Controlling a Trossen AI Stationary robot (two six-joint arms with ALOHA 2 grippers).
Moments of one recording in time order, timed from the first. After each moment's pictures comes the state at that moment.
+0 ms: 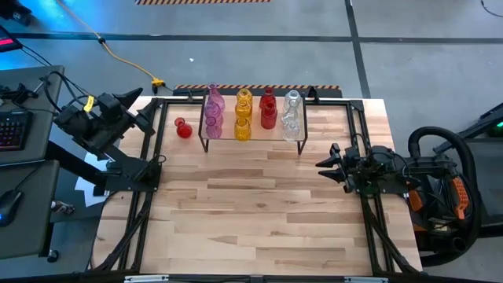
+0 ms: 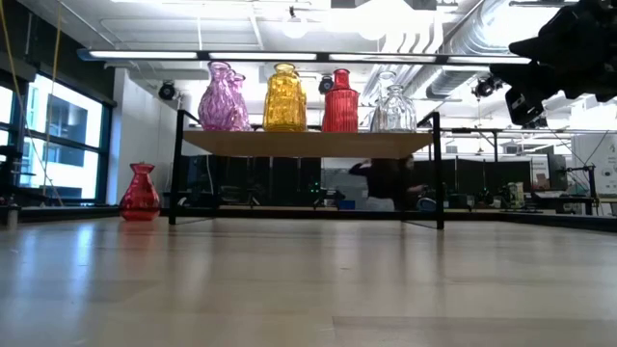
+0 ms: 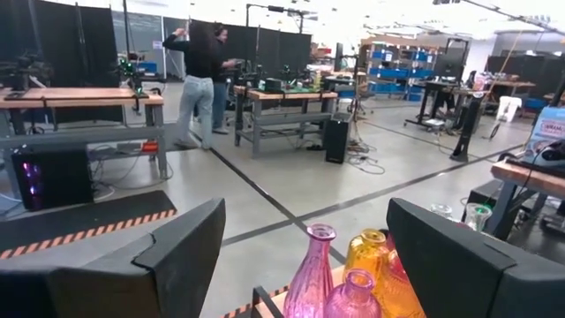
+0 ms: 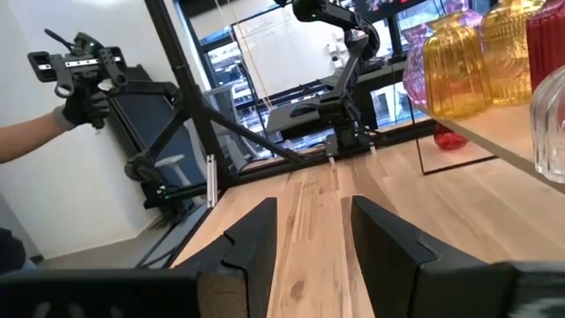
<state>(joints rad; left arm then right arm) -0.60 0.50 0.79 0.56 -1.57 0.76 0.03 0.03 0.01 0.10 -0.11 0.31</state>
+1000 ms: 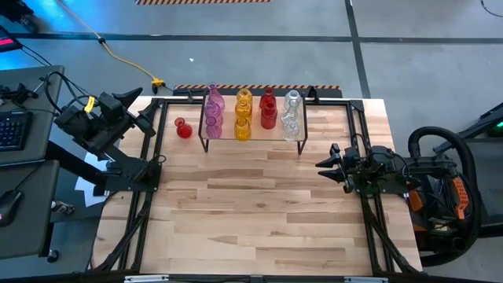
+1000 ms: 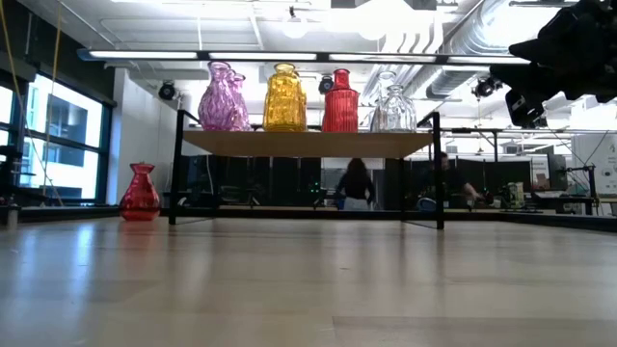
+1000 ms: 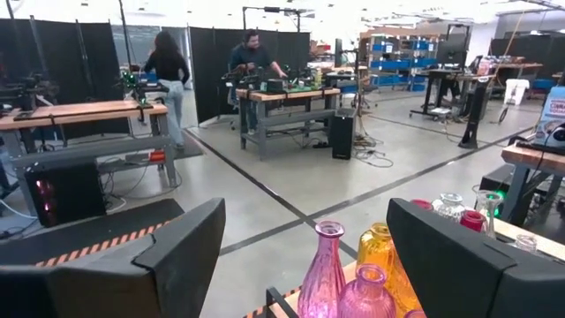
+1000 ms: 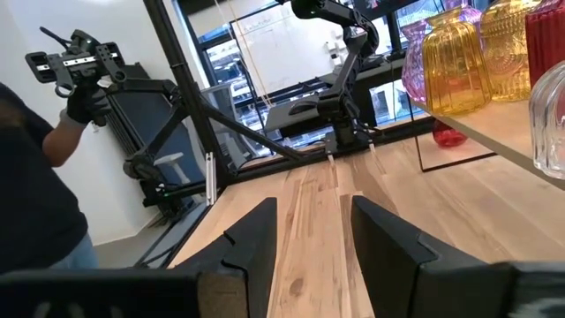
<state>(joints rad) -0.60 0.50 0.79 0.54 -1.57 0.82 0.03 0.03 0.01 0.09 -0.11 0.31</state>
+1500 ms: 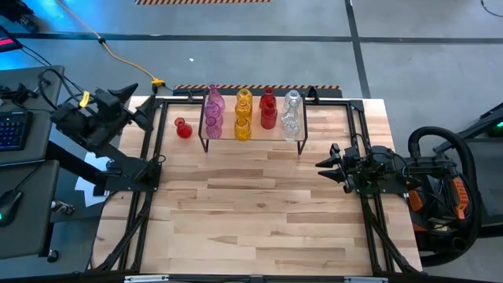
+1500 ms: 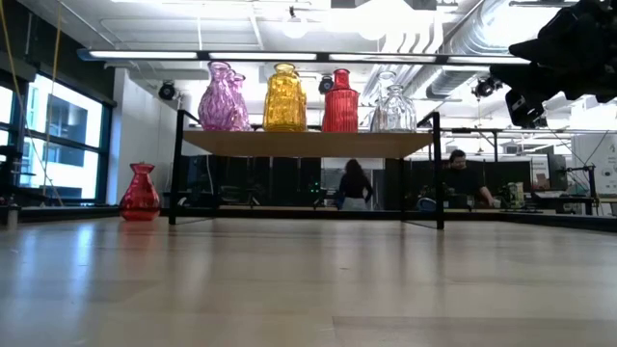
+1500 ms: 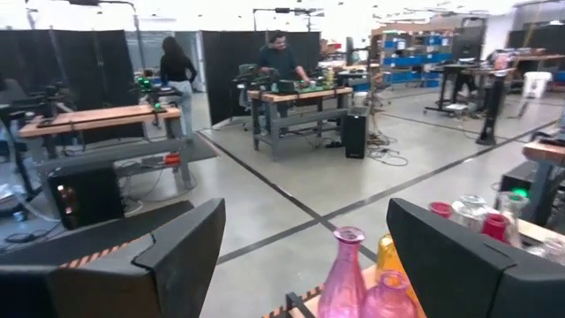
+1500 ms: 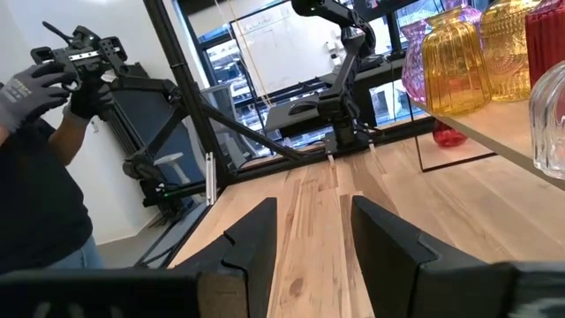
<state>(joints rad) -0.56 0.50 0.81 0.54 -1.57 0.88 0.03 0.03 0.01 0.09 -0.11 0.31</state>
